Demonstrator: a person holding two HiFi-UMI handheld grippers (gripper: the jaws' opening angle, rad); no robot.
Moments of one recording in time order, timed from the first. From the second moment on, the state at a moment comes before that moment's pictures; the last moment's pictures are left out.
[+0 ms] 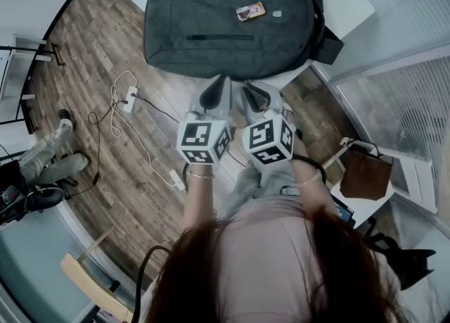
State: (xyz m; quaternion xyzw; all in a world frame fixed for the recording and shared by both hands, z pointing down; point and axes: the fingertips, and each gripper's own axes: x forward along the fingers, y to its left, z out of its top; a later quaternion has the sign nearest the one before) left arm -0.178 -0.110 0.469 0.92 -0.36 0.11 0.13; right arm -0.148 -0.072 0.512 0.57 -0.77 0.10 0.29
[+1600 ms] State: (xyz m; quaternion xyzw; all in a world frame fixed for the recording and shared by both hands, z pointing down) left arm -0.175 -0.127 0.502 0.91 -0.35 0.16 0.16; right arm -0.145 -0.081 0.522 0.57 -0.75 0.11 0.31
